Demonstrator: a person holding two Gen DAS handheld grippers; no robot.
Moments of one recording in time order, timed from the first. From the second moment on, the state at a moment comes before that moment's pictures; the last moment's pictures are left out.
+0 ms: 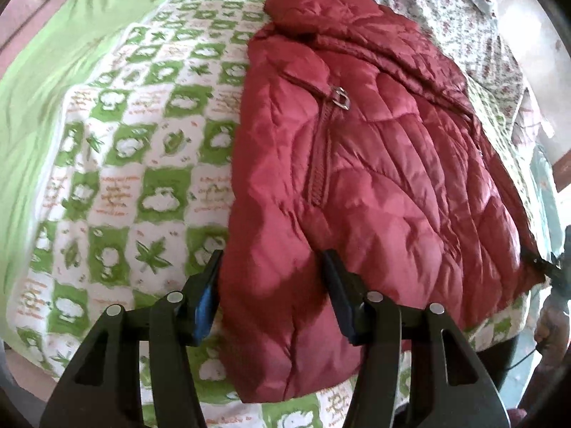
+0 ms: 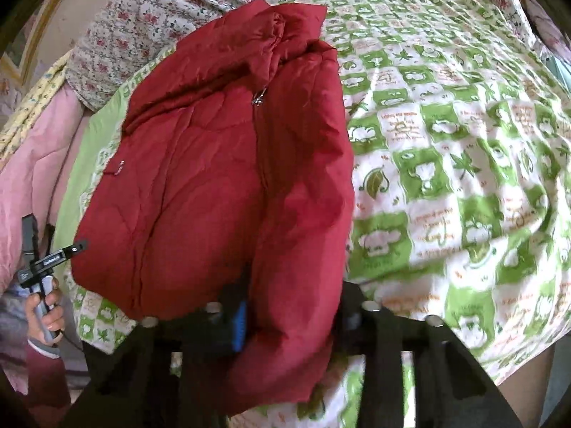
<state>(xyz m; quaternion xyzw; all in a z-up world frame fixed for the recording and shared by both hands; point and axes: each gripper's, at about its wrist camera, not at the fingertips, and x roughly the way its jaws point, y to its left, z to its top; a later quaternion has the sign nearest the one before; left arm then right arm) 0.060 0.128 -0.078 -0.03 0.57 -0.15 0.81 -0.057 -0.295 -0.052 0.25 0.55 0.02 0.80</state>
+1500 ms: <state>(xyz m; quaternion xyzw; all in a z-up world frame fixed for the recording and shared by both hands) 0.069 0.113 0.042 -0.06 0.40 -0.26 0.88 -0.038 -0.308 0.040 0.33 0.38 0.09 0.86</state>
